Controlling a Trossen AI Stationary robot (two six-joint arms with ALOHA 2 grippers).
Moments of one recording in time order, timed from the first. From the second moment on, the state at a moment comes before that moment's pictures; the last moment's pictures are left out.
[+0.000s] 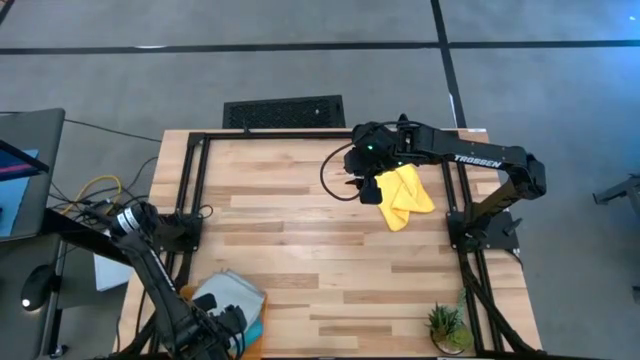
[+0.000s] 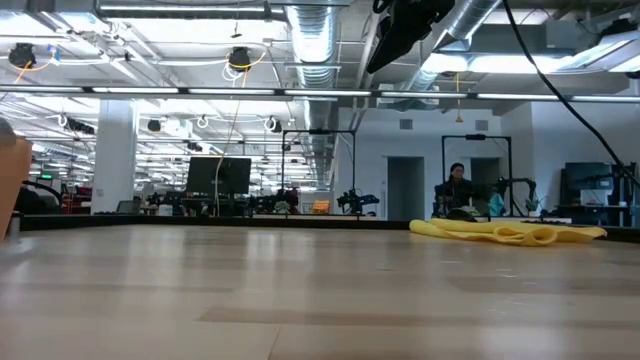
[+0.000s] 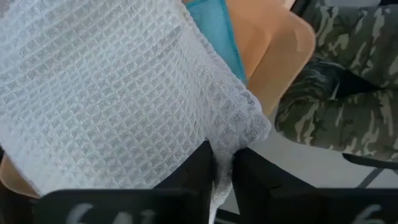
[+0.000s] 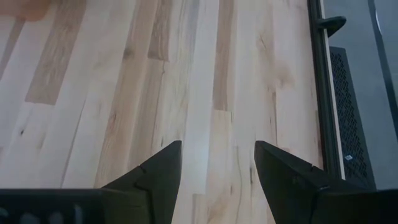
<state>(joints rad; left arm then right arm) -0.97 1.83 1.65 -1.26 0.06 -1.45 -0.20 1.52 1.51 -0.88 -0.06 -0.39</state>
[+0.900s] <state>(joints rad) -0.99 1.83 1.64 -1.41 -0.06 -1.49 -0.20 1.52 1.51 -0.88 -0.06 -0.39</state>
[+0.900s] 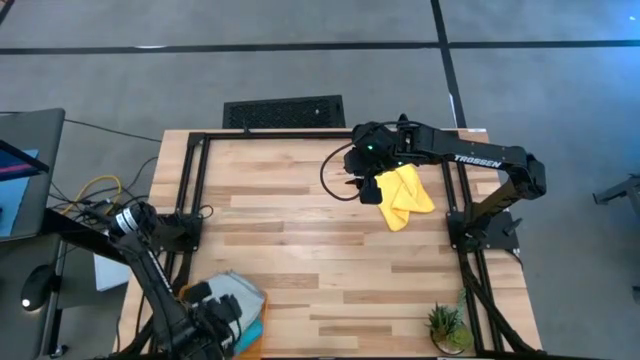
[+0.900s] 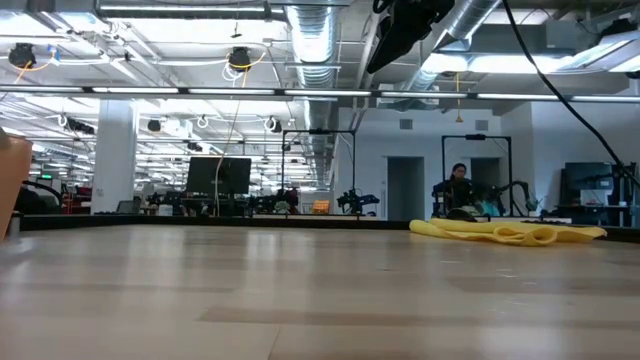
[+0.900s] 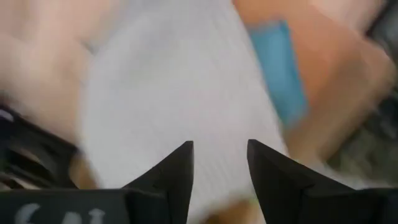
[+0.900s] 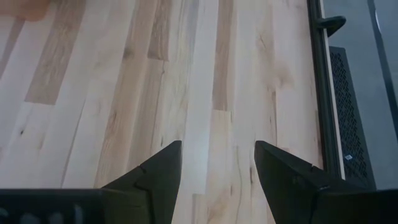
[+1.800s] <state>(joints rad) -0.95 1.83 1.23 -1.00 -0.01 -1.43 -0.20 1.52 1.51 -0.89 -0.06 -0.39</state>
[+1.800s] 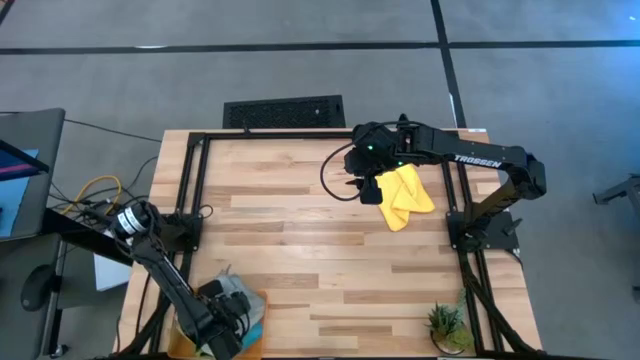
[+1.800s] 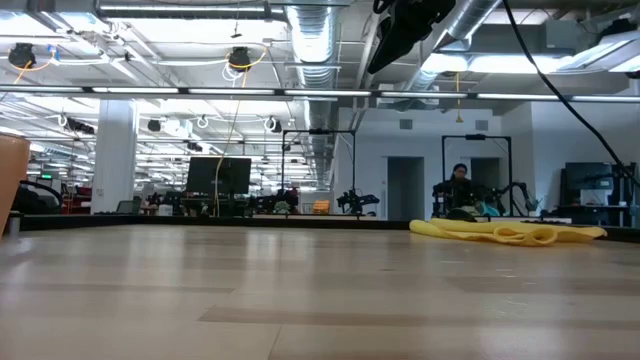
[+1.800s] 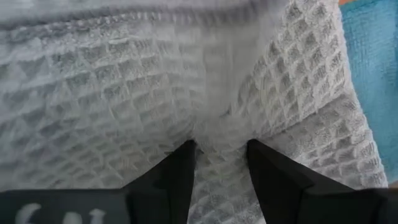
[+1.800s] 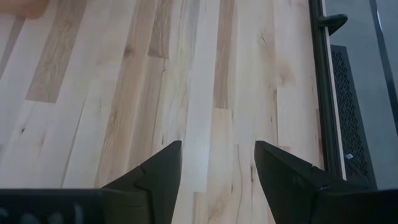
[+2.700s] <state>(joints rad) -0.80 1.83 1.57 -1.57 -0.57 -1.15 -0.11 1.38 1.51 -1.17 -0.05 -0.25</state>
